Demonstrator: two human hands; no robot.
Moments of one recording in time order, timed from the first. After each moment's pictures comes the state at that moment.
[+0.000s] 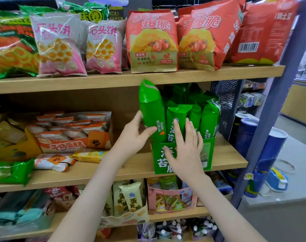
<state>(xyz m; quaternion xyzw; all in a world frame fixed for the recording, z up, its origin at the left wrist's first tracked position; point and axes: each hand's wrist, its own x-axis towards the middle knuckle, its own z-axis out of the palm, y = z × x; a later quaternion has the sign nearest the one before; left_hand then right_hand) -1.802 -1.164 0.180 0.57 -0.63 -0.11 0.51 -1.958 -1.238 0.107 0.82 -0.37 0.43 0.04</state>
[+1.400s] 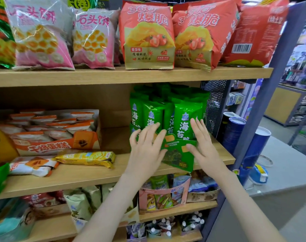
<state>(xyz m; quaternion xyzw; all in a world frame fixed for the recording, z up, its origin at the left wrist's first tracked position) -1.837 -1.186 0.113 0.60 -0.66 0.34 0.31 -2.028 -1.279 0.111 0.86 -0.27 0.41 -0.15</state>
